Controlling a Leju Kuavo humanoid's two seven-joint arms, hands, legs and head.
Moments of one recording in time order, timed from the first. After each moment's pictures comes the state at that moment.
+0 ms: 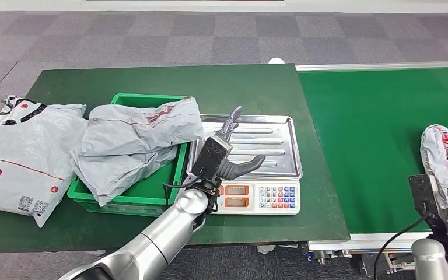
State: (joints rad) left arm -0.65 -0.36 -0.66 -0.66 0.13 0.27 -0.54; right arm -0.23 -0.24 -0.41 -0.92 0.77 -0.51 -0.12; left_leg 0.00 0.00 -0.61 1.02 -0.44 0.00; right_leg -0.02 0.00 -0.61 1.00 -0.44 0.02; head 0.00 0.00
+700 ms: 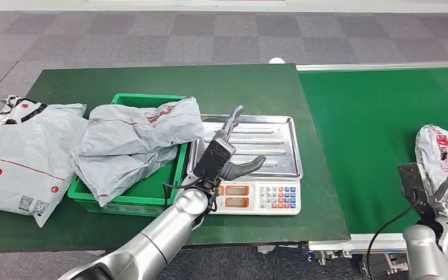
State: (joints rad) left arm -0.65 -0.36 -0.65 -0.66 0.05 0.29 -0.54; right arm -0.33 -0.24 -0.36 -0.81 0.75 -0.50 -0.19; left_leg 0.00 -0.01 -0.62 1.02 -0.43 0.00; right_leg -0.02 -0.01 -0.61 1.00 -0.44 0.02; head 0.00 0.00
